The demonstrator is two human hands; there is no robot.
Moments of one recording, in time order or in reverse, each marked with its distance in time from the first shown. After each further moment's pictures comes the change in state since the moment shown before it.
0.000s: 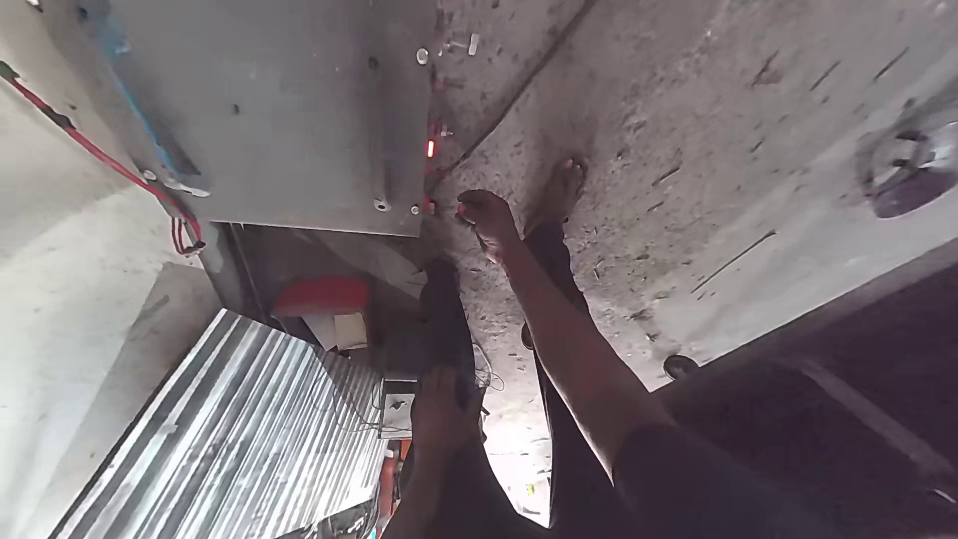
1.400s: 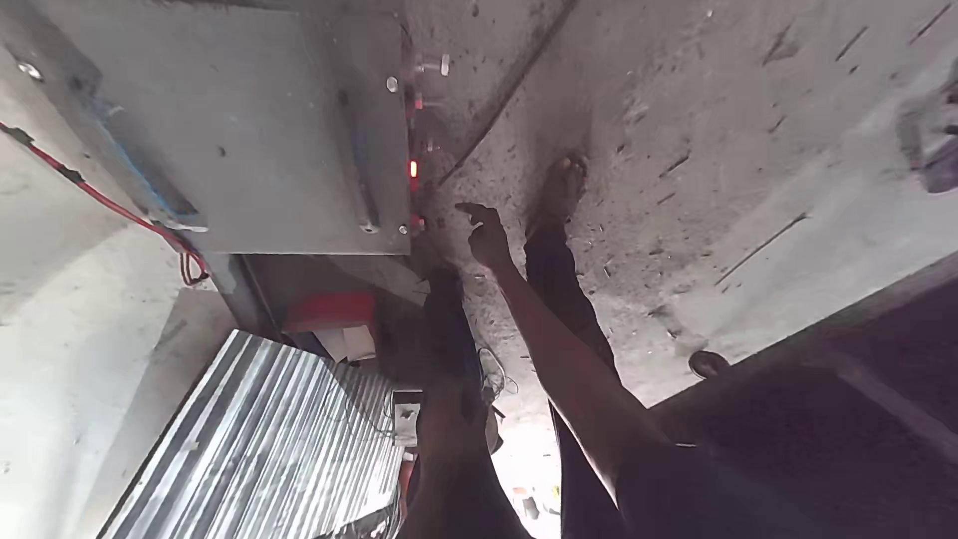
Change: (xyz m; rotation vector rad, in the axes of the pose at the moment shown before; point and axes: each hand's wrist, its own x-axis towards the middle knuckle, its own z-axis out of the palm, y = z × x) left_hand 0.012 0.019 -0.006 0.054 -0.087 -0.072; right_hand -0.011 0.000 -0.011 -0.455 -0.022 -0.136
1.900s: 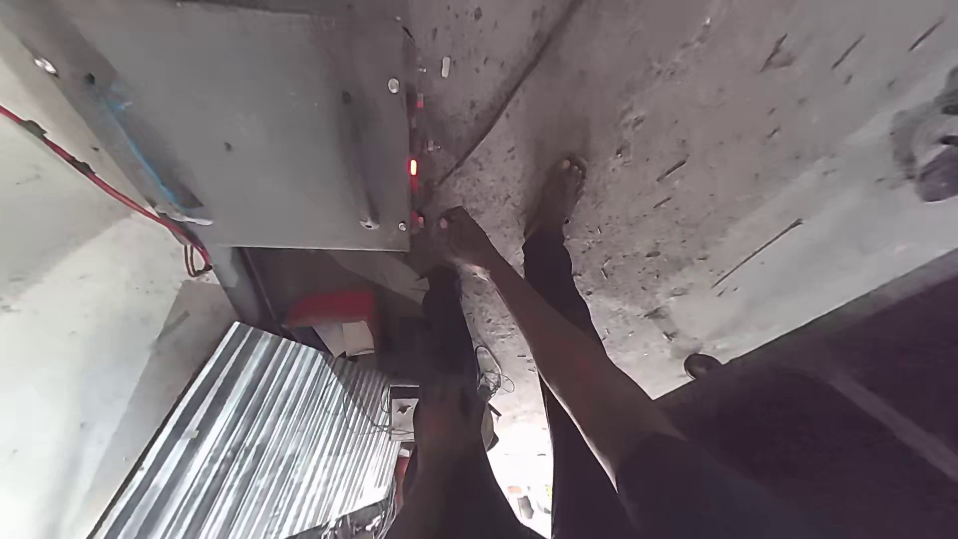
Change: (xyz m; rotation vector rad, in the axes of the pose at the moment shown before) left_hand -0.010 0.002 0.008 0.026 0.005 0.015; right_hand -0.003 -0.002 0.012 0.244 -0.184 0.011
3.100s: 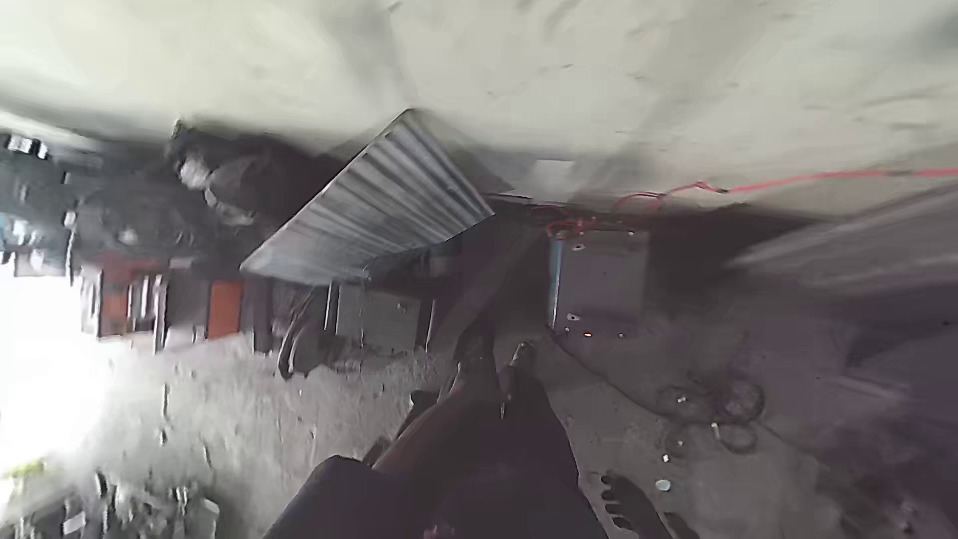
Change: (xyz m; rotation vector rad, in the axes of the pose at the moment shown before) left_hand -0.223 0.022 0.031 -0.760 1.235 -0.028; right_hand -0.365 -0.305 -0.112 -1.421 -0.132 0.556
